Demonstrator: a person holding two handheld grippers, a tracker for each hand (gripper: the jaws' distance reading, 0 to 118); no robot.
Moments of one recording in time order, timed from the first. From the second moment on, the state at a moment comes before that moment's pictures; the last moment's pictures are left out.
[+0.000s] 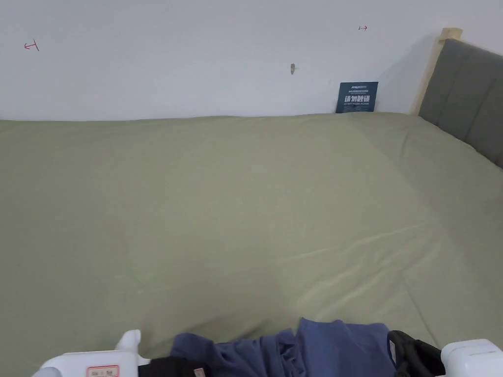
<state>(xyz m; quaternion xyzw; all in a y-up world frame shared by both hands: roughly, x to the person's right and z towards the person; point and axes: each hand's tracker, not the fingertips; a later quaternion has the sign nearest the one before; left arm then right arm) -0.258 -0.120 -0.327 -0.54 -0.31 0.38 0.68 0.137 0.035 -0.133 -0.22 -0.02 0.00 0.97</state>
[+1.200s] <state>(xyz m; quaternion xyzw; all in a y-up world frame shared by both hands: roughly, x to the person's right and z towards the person) -0.073 0.007 -0.292 -0.55 -0.12 0.04 0.82 0.157 0.044 -0.119 -0.18 -0.02 -0.03 0.98</state>
